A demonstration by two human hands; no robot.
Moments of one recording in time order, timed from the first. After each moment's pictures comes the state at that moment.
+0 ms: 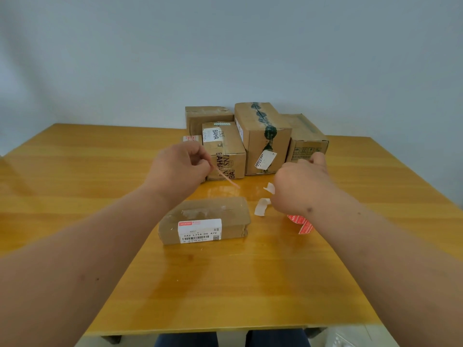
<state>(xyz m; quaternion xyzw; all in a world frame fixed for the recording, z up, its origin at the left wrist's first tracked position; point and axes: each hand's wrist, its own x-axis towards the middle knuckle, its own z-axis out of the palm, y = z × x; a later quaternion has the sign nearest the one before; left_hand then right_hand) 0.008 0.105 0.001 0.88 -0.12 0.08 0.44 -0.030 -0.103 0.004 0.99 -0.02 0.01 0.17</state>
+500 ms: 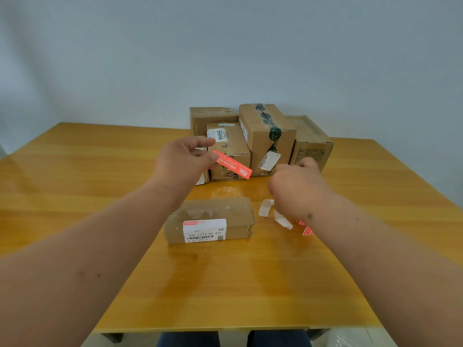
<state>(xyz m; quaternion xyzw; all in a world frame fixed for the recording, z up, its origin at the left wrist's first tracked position) 0.012 0.104 0.000 0.78 -0.07 0.04 0.62 -0.029 -0.092 0.002 0.98 0.03 0.00 0.17</state>
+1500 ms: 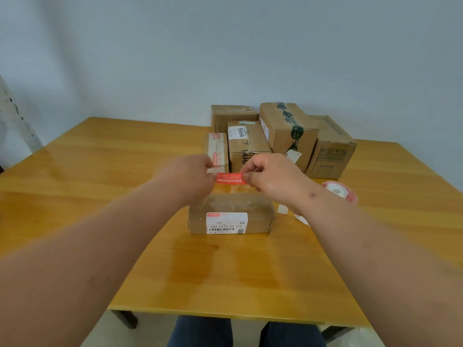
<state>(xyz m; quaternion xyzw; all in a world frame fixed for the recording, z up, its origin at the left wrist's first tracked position) 0.007 0.138 -0.006 0.98 -0.07 -0.01 0.18 -0.028 -0.030 0.011 0.94 0.05 -0.01 -0.35</state>
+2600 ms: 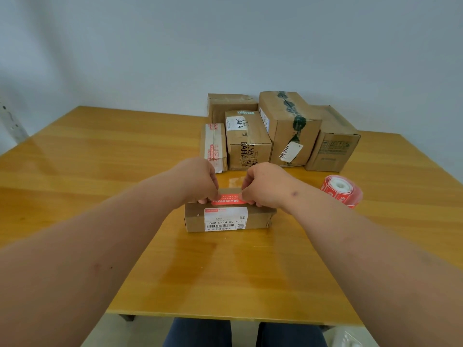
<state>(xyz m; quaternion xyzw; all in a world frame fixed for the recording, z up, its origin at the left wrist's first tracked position) 0.018 0.127 -0.015 0.94 -0.05 -0.18 0.30 -0.005 -0.022 -0.015 0.97 -0.03 -0.12 -0.22</state>
